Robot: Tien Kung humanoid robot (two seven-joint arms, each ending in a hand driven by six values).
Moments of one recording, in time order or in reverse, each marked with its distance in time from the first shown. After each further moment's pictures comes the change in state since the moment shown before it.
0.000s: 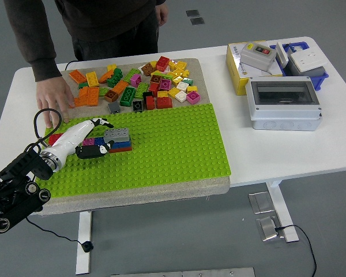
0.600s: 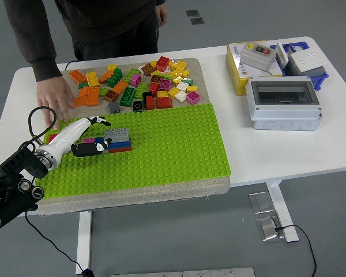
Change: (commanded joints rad) left arm -0.003 0.044 -0.003 -0.047 -0.075 -0.013 -0.008; right arm 0.001 -0.002 0.022 -0.009 -0.021 0.012 -0.011
